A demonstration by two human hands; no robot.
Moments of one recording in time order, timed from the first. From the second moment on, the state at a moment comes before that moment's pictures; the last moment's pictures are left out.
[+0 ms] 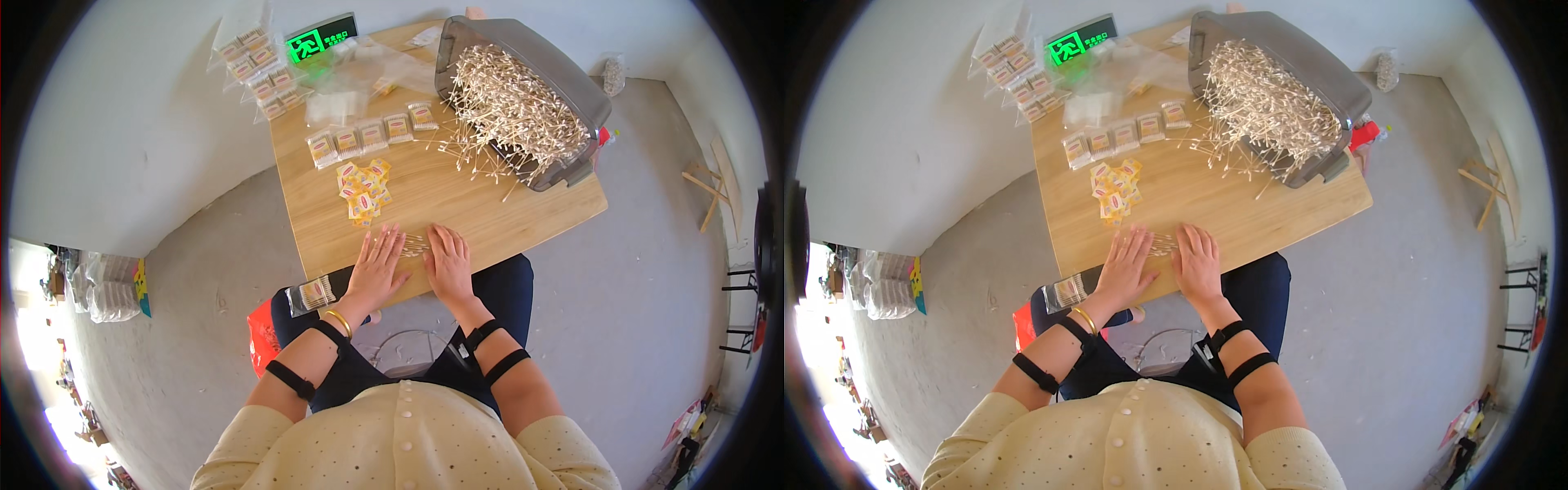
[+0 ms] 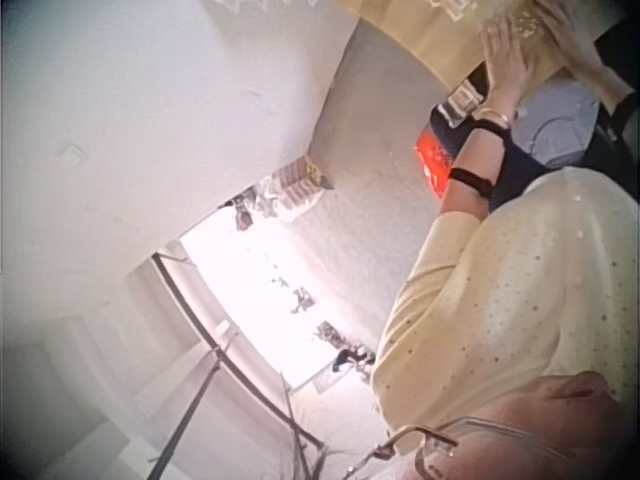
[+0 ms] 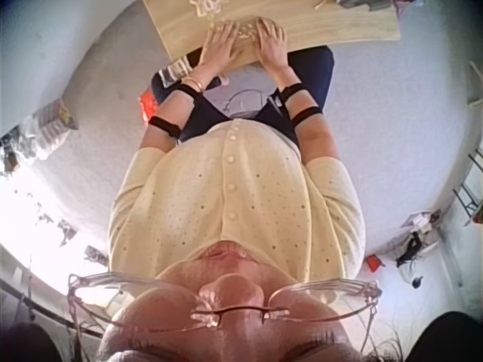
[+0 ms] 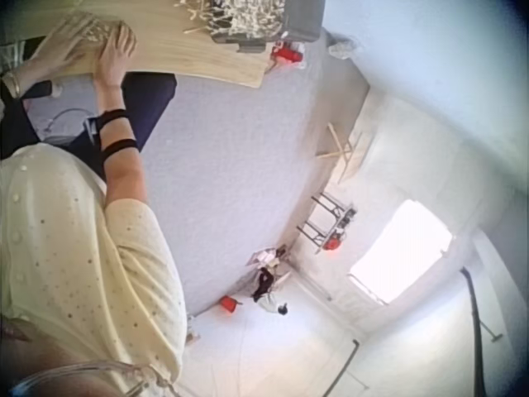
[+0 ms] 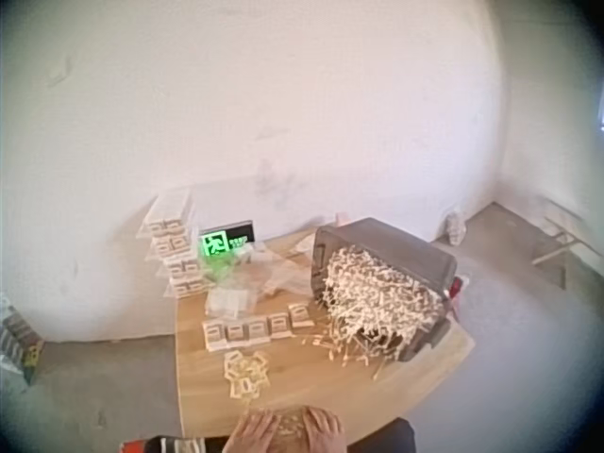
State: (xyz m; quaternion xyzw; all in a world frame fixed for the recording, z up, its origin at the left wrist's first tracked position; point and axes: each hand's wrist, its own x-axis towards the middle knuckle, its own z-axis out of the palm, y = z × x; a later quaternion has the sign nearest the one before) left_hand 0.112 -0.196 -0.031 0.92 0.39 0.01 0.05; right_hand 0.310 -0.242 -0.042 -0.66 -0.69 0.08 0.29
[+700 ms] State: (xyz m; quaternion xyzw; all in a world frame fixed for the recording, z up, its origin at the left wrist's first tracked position) left_hand 0.153 -0.177 -0.031 0.90 0.44 0.04 0.06; right_hand 0.314 -0.243 -0.044 -0.67 -0.68 0.10 0.29
